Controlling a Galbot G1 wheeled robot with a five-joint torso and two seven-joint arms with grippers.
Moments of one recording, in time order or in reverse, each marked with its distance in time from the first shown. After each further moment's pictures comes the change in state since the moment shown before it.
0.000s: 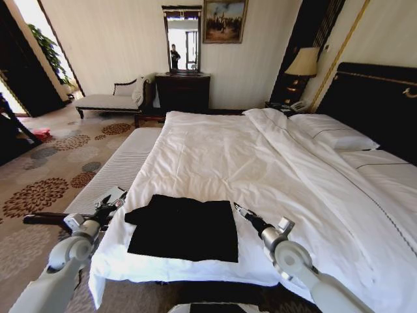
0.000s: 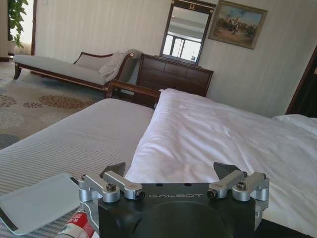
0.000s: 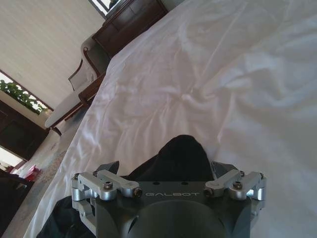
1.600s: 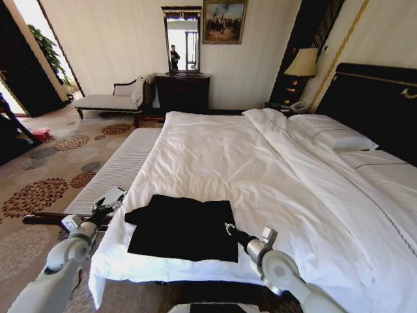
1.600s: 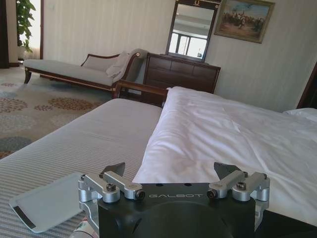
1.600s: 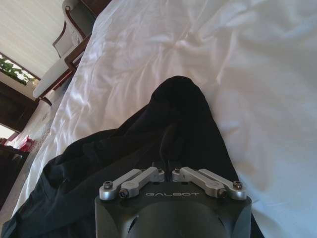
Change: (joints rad) left arm 0.009 0.001 -0.008 0.009 0.033 -0.008 -0.014; right arm 0.058 0.040 -0.140 -0.057 0.022 -0.053 0.063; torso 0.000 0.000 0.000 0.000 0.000
